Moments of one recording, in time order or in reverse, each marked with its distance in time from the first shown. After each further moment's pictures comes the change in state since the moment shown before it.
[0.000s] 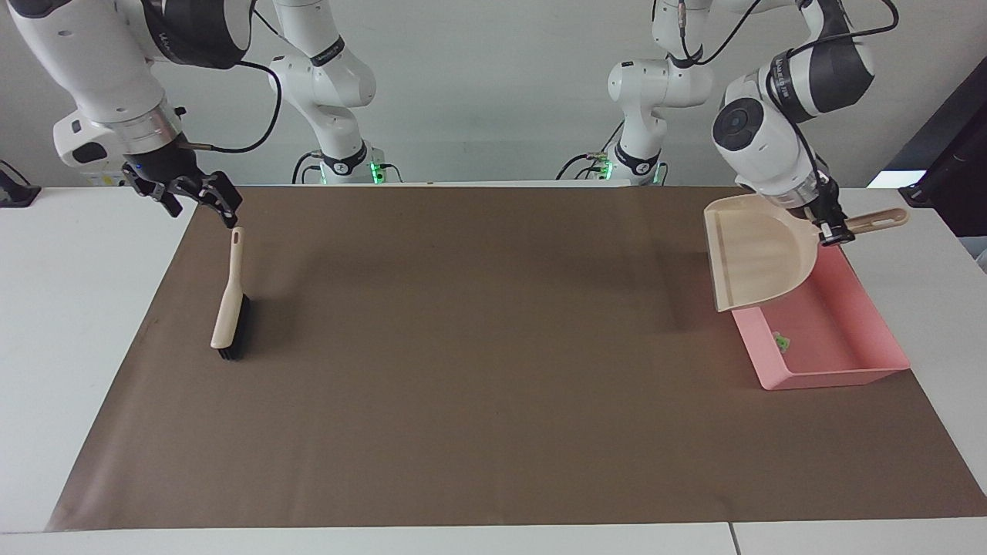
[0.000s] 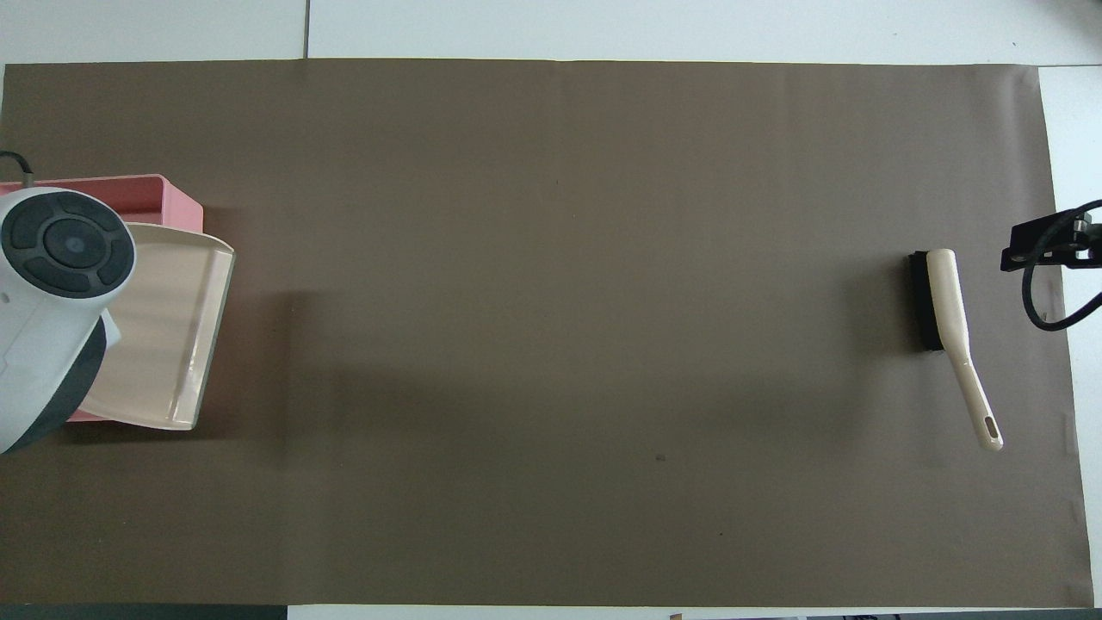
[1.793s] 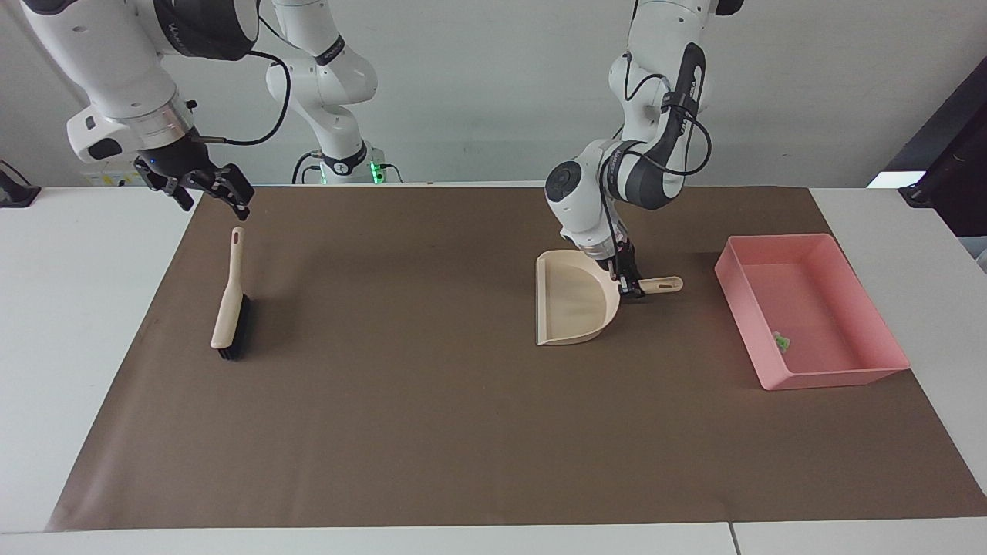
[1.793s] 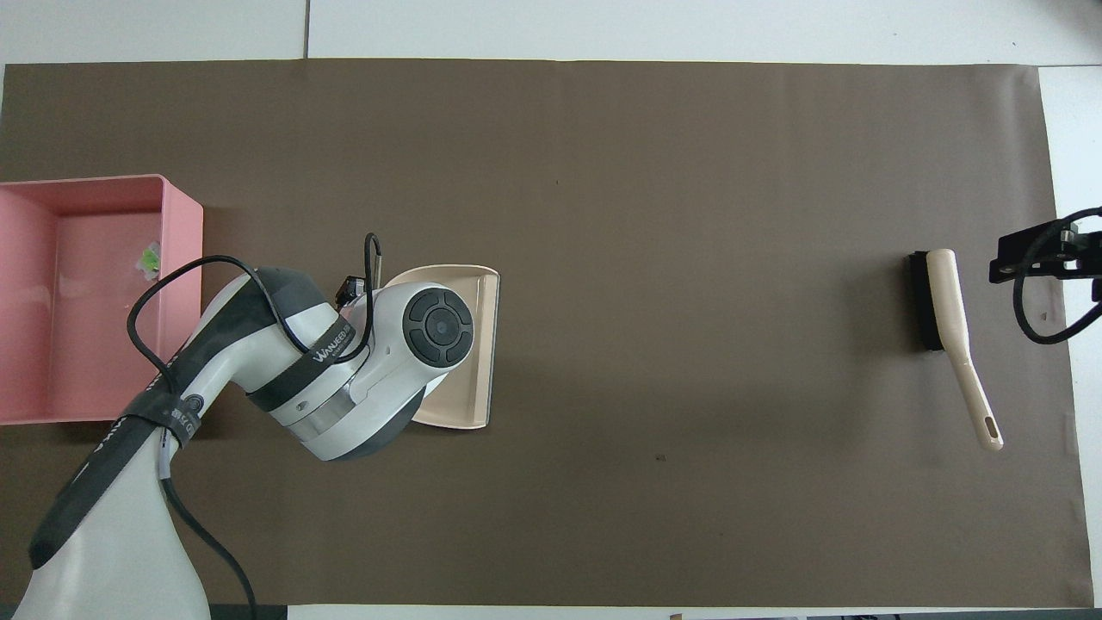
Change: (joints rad) left arm -0.360 0.228 -0.003 -0.042 -0.267 0.164 -0.495; right arm 0.116 -0.008 -0.098 0.009 0.000 -0.046 0.000
